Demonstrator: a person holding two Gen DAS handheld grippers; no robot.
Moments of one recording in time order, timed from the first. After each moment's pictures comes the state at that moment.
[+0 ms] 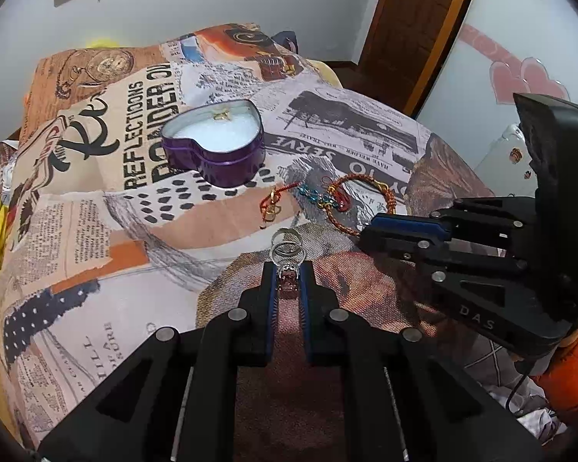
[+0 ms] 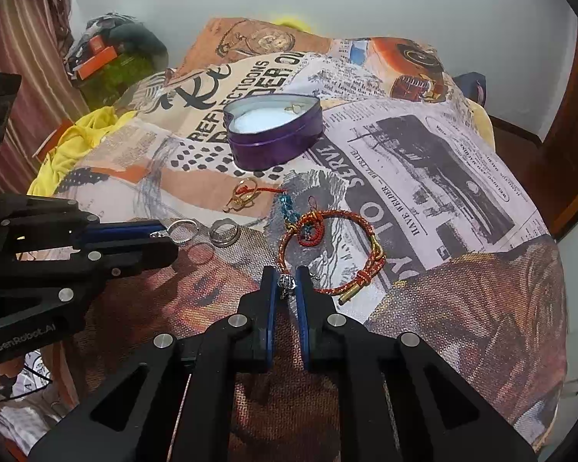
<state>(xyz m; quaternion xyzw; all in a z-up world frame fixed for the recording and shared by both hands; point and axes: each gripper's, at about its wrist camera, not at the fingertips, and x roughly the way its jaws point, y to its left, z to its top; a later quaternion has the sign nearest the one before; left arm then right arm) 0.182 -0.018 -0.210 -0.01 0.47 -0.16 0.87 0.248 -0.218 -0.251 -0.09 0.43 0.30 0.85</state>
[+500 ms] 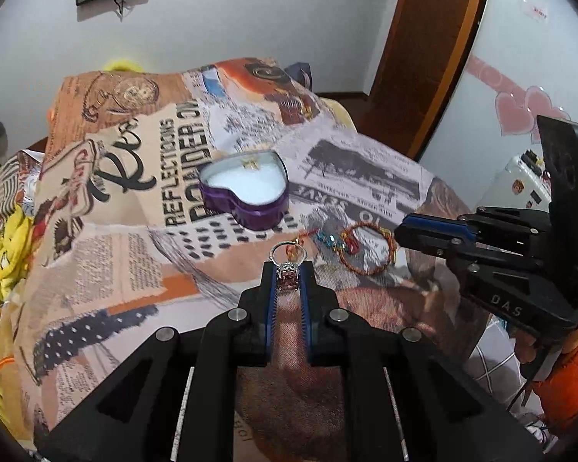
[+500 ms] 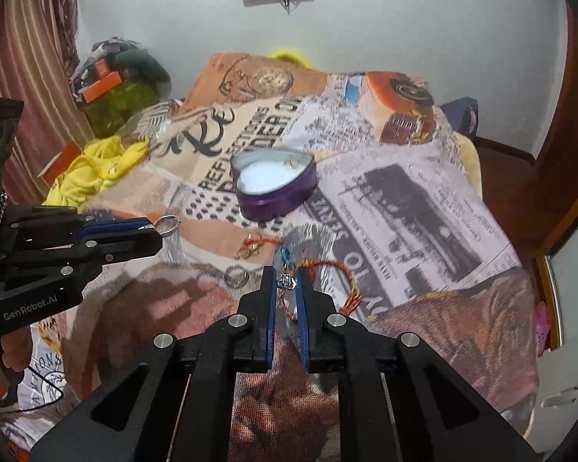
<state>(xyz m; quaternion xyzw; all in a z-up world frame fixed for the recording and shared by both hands) 0.175 0.005 -0.165 -0.02 0.42 -0.13 0.90 0.245 -0.223 -0.209 -0.08 0.38 0.30 0.87</state>
